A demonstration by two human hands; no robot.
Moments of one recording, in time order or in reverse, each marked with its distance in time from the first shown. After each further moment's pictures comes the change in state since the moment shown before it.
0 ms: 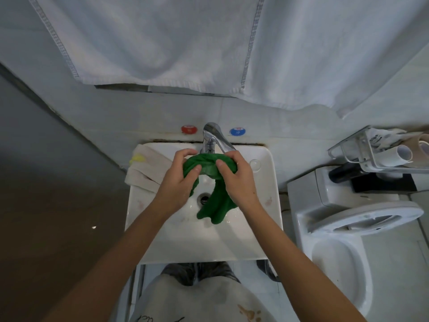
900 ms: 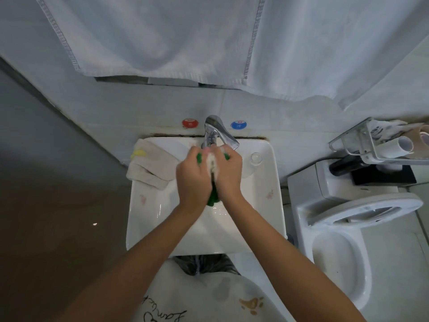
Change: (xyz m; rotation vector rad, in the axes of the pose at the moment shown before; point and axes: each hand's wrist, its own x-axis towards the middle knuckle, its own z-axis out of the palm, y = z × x) left_hand 0.002 -0.006 0.046 0.204 0.461 0.151; right_hand -0.005 -0.023 0.040 0.317 0.205 0.200
